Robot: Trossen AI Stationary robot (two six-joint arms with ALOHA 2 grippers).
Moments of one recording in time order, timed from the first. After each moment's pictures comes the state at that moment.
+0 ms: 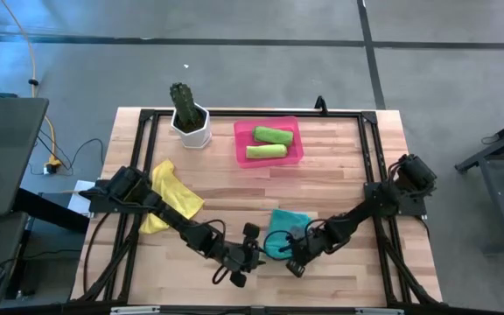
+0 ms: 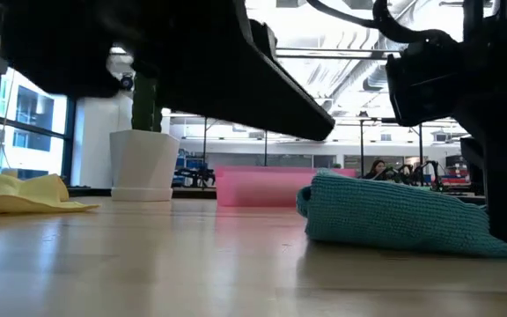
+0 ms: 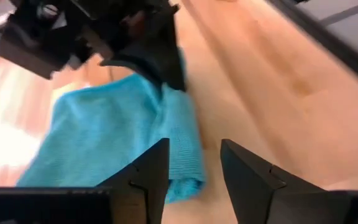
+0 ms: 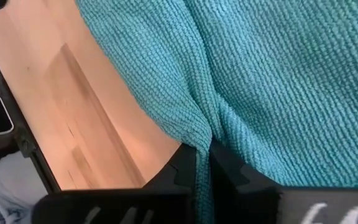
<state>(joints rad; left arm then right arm) -0.42 2.01 1.14 0.24 -0.38 0.08 0.58 1.79 0.91 -0.18 0.01 1.24</state>
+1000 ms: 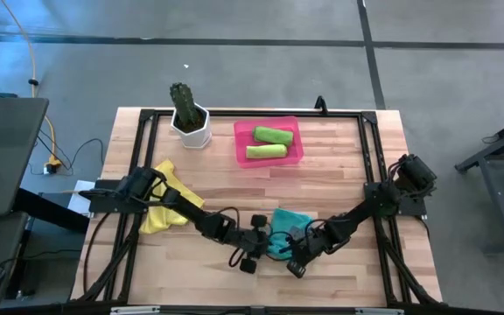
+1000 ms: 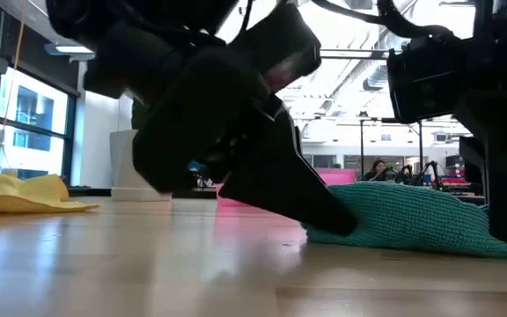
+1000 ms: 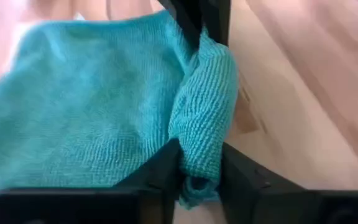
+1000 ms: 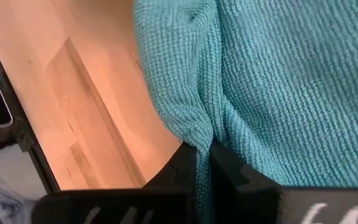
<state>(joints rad) -0.29 2.14 1.14 0.33 -0.17 -0.04 0.58 1.79 0.91 -0.16 0.01 1.19</state>
